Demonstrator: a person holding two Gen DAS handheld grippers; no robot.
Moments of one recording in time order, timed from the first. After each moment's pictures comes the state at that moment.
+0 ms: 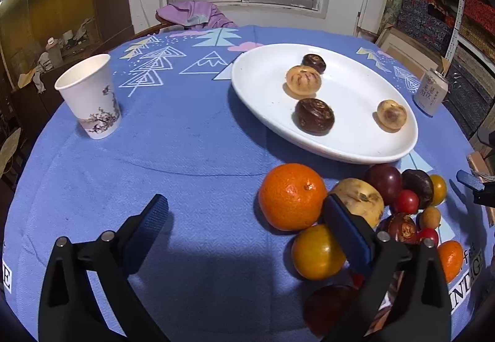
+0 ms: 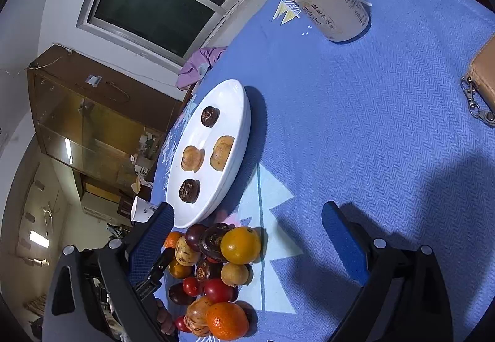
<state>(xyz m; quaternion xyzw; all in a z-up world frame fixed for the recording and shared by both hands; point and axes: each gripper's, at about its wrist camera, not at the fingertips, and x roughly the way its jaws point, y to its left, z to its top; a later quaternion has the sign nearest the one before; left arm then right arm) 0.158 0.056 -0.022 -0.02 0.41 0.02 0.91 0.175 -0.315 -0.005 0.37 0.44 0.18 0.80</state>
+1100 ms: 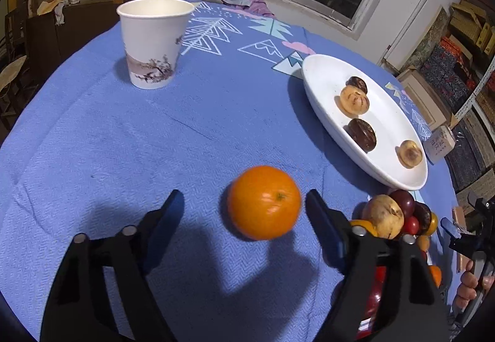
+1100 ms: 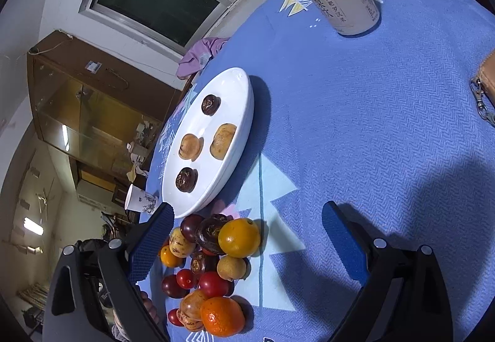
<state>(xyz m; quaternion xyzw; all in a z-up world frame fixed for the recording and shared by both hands) 0.148 0.126 -0.034 -0.16 0.43 0.04 0.89 0.176 -0.308 -0.006 0.34 0.45 0.19 0.80</state>
